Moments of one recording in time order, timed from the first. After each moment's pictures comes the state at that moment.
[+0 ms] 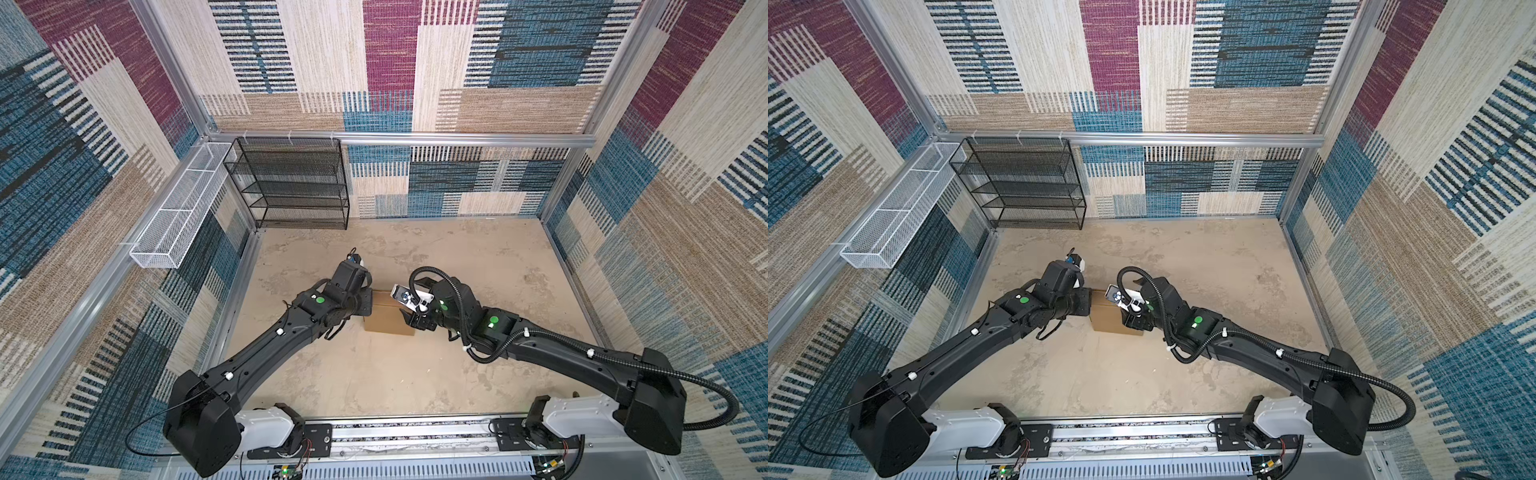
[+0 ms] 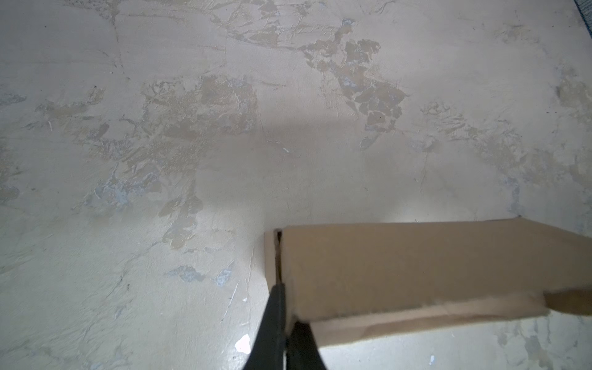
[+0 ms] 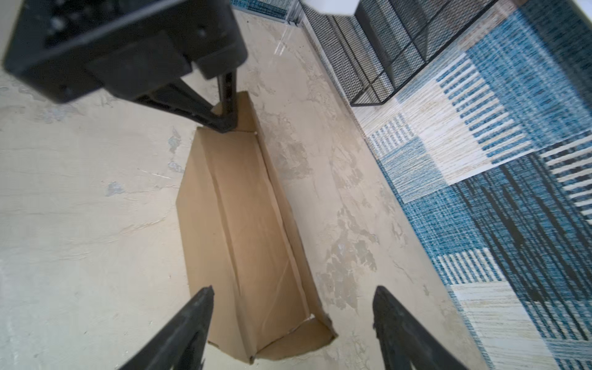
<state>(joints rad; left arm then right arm) -0.61 1.29 1.04 -0.62 -0.15 -0.42 0.91 1.30 0.94 -0.12 0.18 -0.54</state>
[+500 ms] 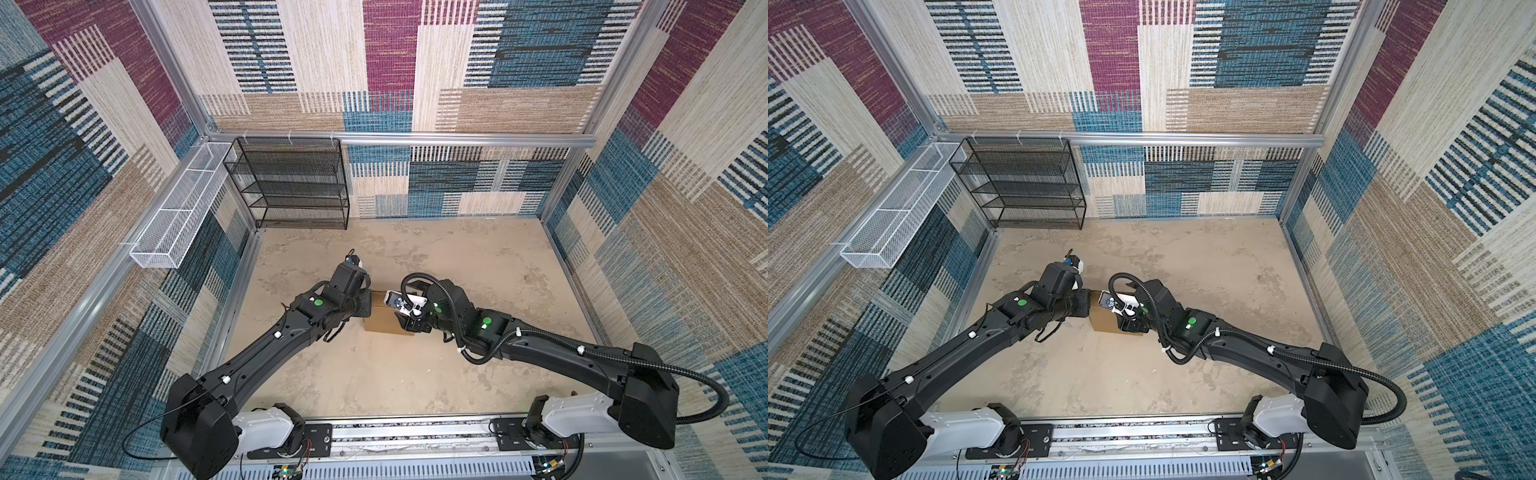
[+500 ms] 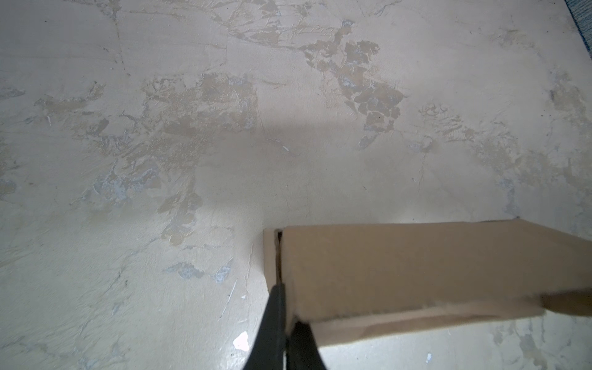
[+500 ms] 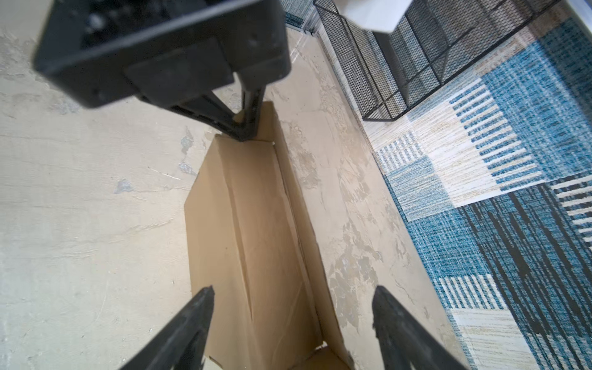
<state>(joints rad) -0.61 1.27 1.01 -0.61 -0.15 -0.43 0.93 1.35 0.94 -0.10 0.16 -0.59</state>
